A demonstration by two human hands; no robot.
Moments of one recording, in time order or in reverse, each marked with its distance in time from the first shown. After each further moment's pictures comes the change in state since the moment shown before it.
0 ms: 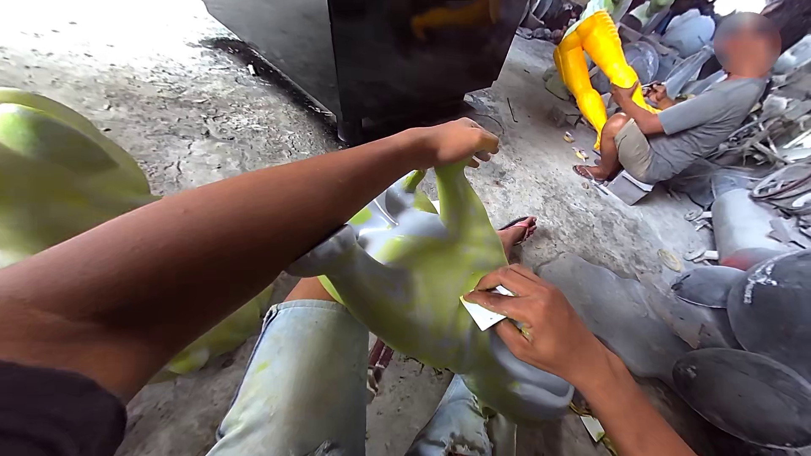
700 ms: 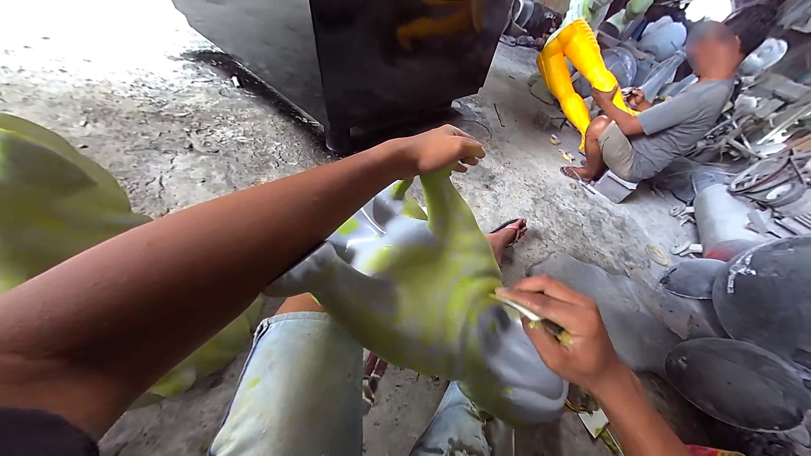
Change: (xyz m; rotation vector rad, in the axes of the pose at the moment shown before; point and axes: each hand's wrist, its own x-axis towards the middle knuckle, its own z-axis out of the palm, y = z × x) left_hand -0.009 0.004 0.000 -0.006 -0.007 0.051; right_hand -0.035 0.001 -0.019 0.200 0.266 0.107
